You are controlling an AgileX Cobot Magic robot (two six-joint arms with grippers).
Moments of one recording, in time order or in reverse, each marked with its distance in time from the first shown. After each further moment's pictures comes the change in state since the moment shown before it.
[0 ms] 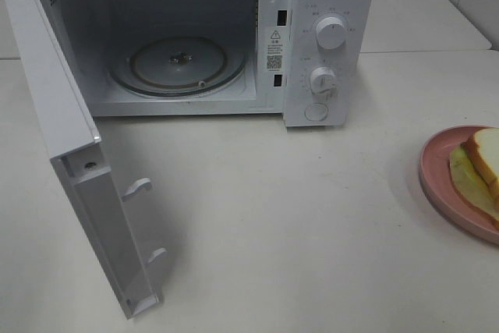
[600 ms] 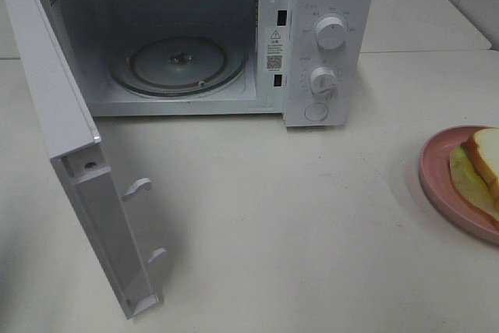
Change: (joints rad) left arm 0.000 0.339 0.157 0.051 -0.468 0.000; right arm 0.000 0.000 0.000 0.000 0.000 0.000
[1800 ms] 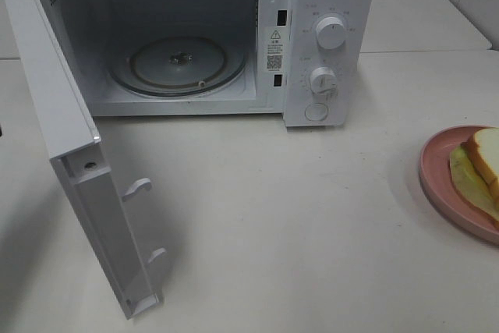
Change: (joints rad) left arm -0.055 0.885 0.114 0.064 -1.157 -0.043; right arm 0.000 0.000 0.000 0.000 0.000 0.000
